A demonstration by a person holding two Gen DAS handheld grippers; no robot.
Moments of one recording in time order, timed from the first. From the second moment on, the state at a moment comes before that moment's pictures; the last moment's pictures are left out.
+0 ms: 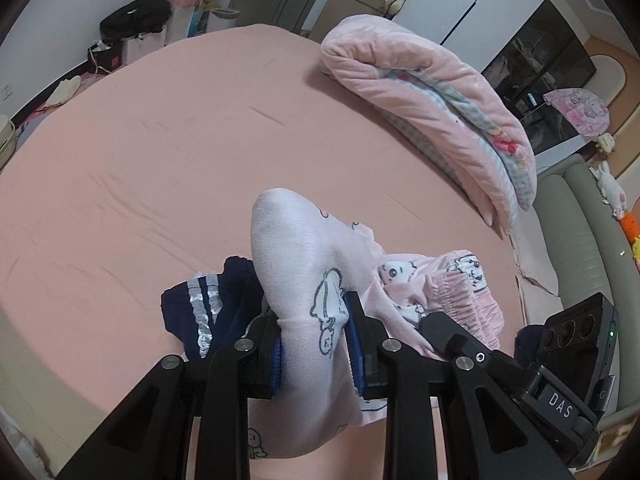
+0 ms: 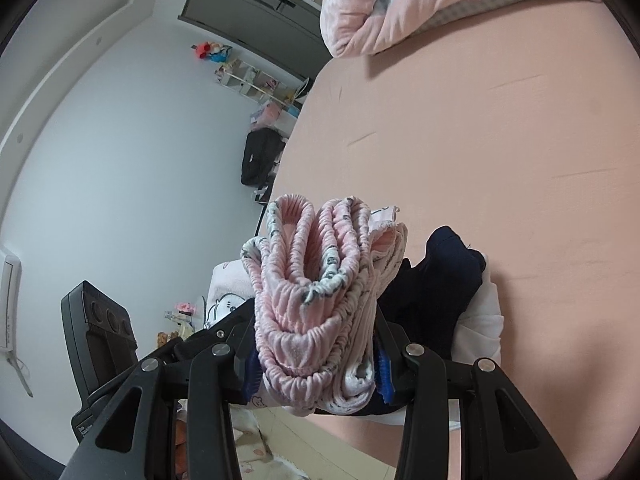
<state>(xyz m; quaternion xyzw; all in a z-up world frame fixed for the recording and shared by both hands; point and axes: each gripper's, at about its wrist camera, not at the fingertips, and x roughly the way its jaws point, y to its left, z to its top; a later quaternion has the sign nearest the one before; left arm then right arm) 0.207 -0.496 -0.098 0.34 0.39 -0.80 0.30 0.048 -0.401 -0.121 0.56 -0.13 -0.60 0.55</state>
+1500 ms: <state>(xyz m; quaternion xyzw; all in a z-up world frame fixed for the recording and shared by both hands) 0.249 -0.508 -0.123 0.32 0.46 -0.76 0.32 0.007 -0.394 -0.162 0.55 -0.09 -0.64 0.53</state>
